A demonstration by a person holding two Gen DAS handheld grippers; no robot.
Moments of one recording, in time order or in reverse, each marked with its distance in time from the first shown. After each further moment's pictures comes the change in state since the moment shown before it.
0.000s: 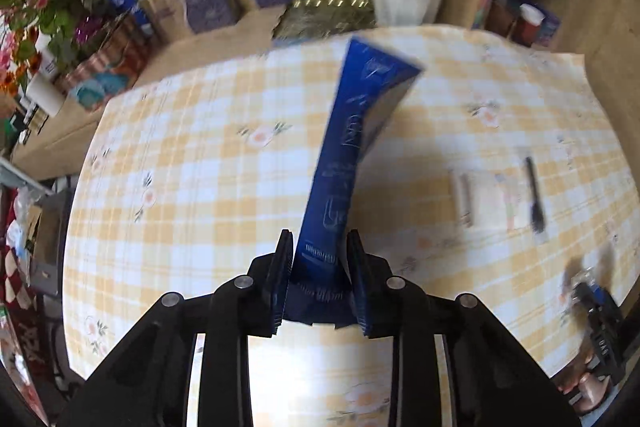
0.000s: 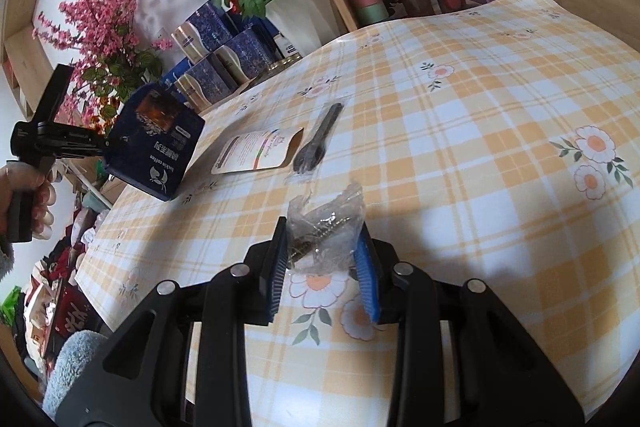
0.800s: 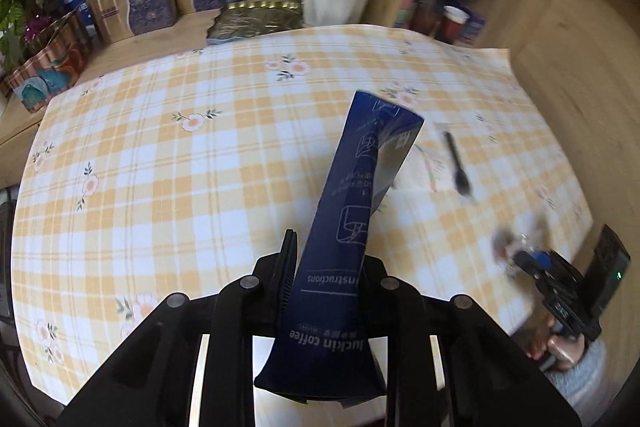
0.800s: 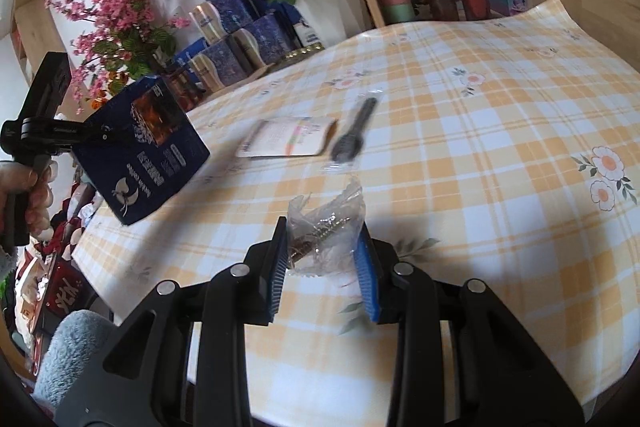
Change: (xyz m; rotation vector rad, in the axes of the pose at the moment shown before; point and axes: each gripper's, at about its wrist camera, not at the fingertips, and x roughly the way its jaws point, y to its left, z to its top) left arm -0.034 -0.005 -0.045 0.066 -0.066 -0.296; right arm -0.015 0.043 -0.004 -0.077 0.028 0.018
